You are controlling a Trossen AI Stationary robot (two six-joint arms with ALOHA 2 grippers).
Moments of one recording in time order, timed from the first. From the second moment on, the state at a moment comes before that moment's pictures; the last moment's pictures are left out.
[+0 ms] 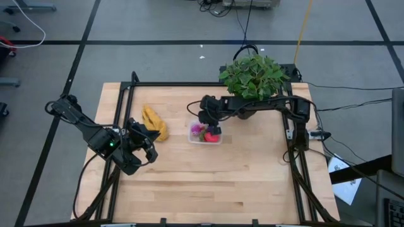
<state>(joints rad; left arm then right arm) -0.64 1.20 1.22 -1.16 -0.94 -1.08 -0.24 1.94 1.39 -0.47 -0.02 -0.50</state>
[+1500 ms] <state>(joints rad) -0.64 1.20 1.22 -1.16 -0.94 -1.10 -0.20 1.76 1.30 -0.39 0.13 -0.56</state>
